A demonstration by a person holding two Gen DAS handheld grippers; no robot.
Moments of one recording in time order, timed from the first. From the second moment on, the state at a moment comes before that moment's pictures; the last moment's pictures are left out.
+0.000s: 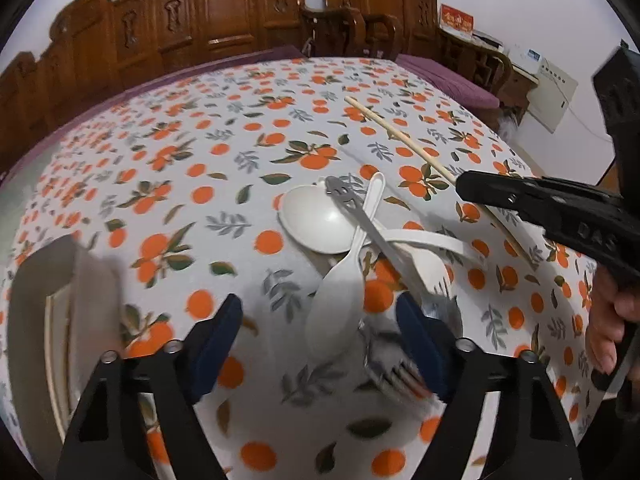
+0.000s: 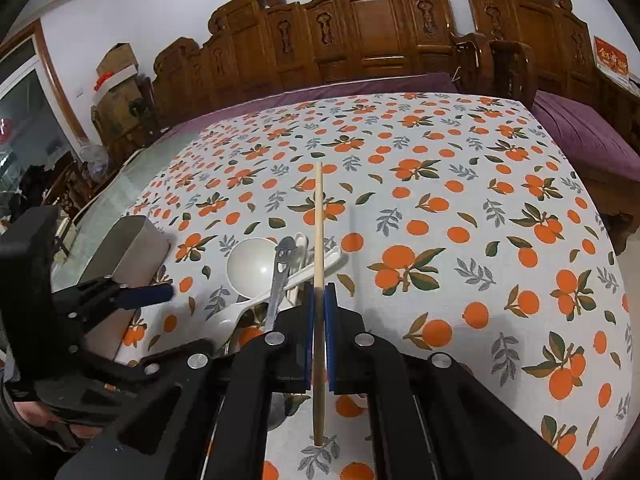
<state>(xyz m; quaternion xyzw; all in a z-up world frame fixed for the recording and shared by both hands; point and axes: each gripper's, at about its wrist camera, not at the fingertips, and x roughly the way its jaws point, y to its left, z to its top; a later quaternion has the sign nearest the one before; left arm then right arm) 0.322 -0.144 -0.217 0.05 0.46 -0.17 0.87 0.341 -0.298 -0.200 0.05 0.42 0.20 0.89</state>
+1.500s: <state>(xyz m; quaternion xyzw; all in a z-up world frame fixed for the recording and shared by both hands) 0.348 -0.140 -0.217 0.11 0.49 -0.15 0.85 0.338 -0.287 -0.201 0.04 0.42 0.20 0.88</state>
